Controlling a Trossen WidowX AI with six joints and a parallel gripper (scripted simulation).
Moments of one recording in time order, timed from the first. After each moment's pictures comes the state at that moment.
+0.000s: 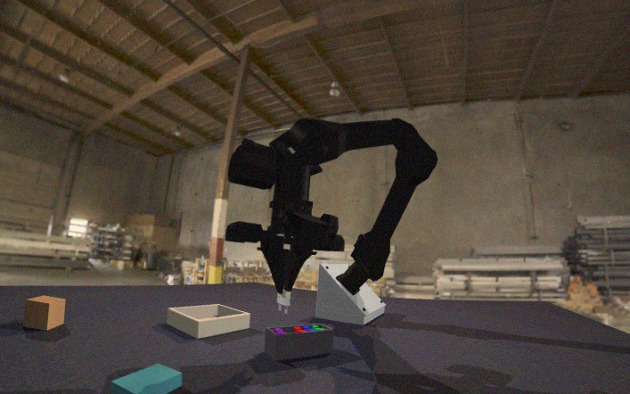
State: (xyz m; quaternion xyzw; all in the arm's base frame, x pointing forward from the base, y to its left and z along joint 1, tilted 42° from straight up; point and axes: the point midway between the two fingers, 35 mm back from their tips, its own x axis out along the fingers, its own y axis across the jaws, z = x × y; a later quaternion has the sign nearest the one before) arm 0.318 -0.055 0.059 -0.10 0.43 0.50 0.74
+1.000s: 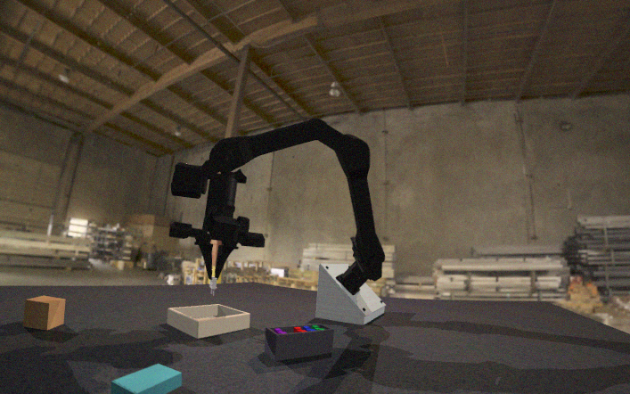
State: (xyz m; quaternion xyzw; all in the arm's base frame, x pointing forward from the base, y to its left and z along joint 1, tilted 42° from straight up) arm 0.299 -0.186 -0.056 -0.10 0.44 0.49 0.74
